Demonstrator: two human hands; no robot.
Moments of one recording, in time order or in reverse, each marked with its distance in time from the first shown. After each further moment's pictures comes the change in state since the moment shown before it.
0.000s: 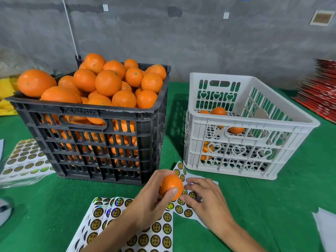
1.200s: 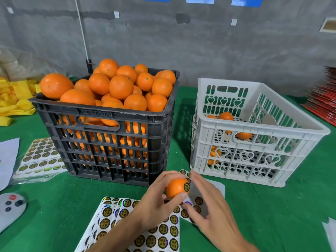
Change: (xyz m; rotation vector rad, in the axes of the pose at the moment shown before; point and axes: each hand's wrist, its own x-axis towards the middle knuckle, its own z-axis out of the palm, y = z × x) left_hand 0.001 0.004 -0.002 -0.200 0.056 0.022; right_hand -0.016 -0.028 -0.011 0.144 0.157 -0.237
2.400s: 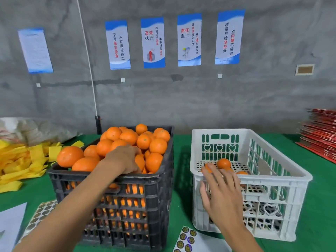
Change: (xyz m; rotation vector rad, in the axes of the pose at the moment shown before) left_hand 0.165 0.160 -0.184 1.215 0.026 -0.481; right_hand 0.135 0.015 -0.066 -0.621 0.535 -0.047
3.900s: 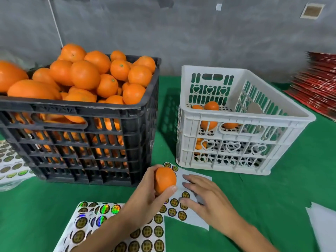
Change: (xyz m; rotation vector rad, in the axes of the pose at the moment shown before) left_hand -0.132 0.075 0.253 -1.111 -0.131 0.354; right_hand -0.147 0.020 -0.004 0.437 -0.928 0.057
